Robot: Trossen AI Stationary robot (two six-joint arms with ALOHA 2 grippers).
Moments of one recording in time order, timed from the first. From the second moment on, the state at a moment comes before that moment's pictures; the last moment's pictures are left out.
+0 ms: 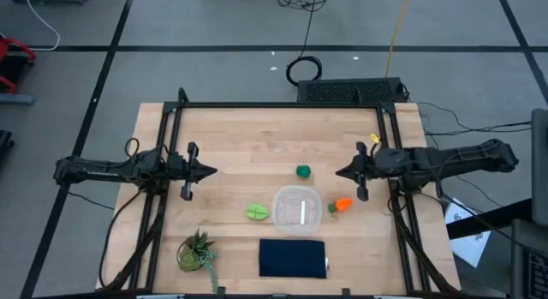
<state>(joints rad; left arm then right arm) -0.01 0.22 0.04 0.28 0.02 0.00 0.09 0.65 0.50 -0.42 0.13 0.13</state>
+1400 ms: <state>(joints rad) -0.01 0.22 0.04 0.26 0.02 0.00 0.16 0.99 0.49 -0.56 -0.09 0.16</state>
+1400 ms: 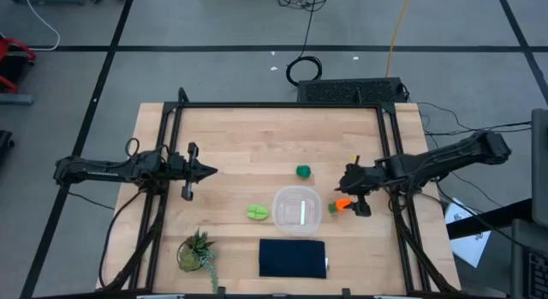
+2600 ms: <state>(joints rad) -0.01 0.22 0.04 0.26 0.02 0.02 0.25 1.10 0.28 -0.19 -0.05 0.06</state>
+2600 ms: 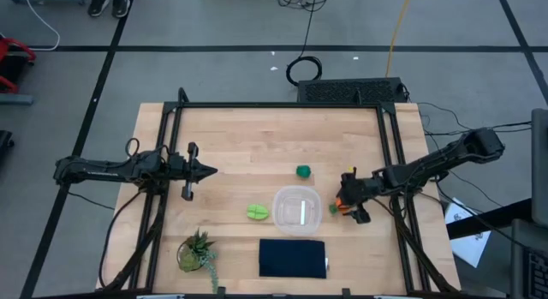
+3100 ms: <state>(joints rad) -0.01 0.22 0.04 0.23 0.02 0.02 0.29 1.10 0.28 -0.16 -0.03 0.01</state>
